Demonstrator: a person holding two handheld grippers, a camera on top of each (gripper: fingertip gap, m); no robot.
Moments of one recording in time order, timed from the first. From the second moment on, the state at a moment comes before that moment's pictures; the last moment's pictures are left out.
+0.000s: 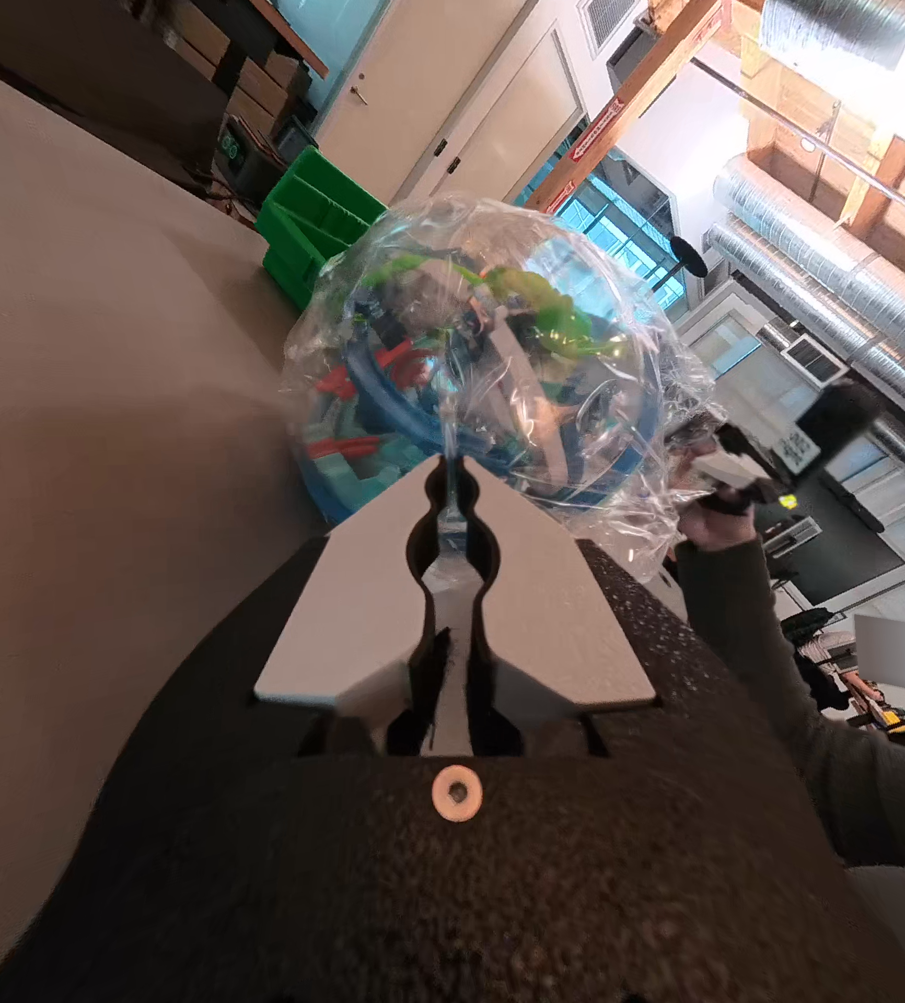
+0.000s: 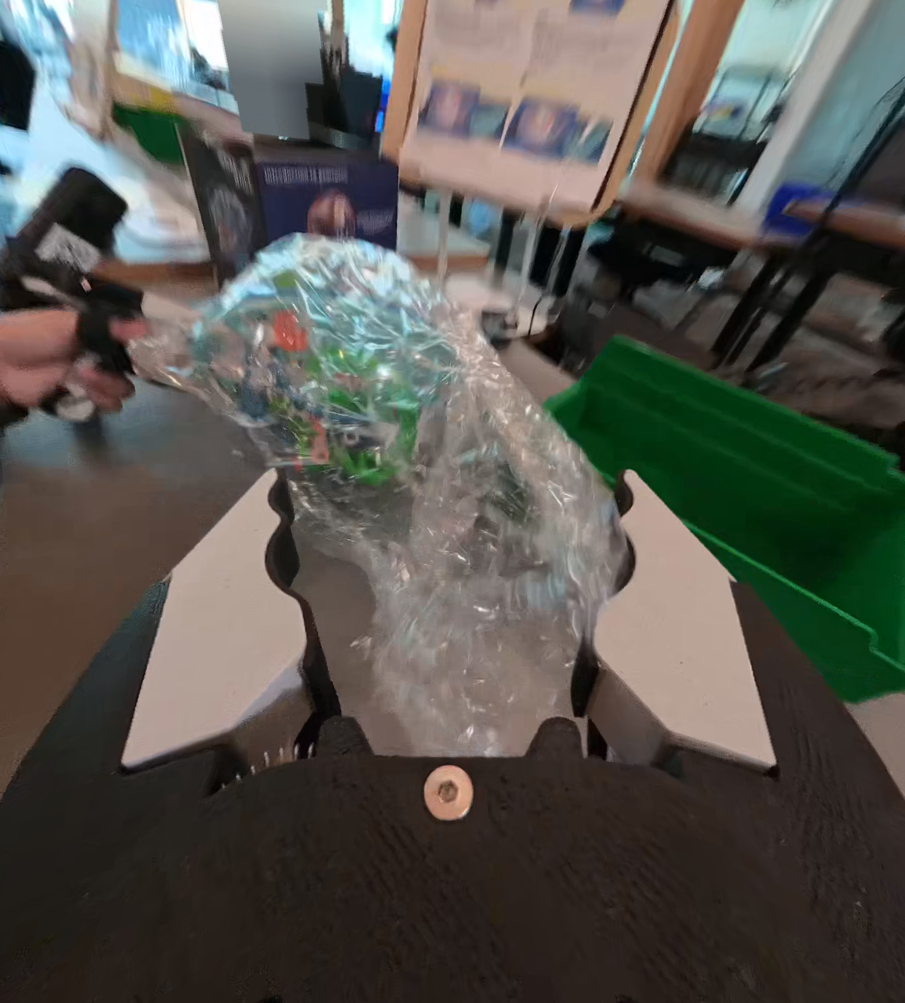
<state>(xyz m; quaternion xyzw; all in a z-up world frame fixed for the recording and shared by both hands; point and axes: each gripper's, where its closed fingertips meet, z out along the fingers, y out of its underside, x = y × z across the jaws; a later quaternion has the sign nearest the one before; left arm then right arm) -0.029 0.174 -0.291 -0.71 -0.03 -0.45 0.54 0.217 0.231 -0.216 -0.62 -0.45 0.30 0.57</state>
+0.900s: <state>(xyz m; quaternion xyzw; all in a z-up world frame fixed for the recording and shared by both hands) -0.031 0.154 -0.178 -0.51 0.09 -0.32 0.79 0.081 0.300 -0.122 -0.52 -0.51 0.26 0.63</state>
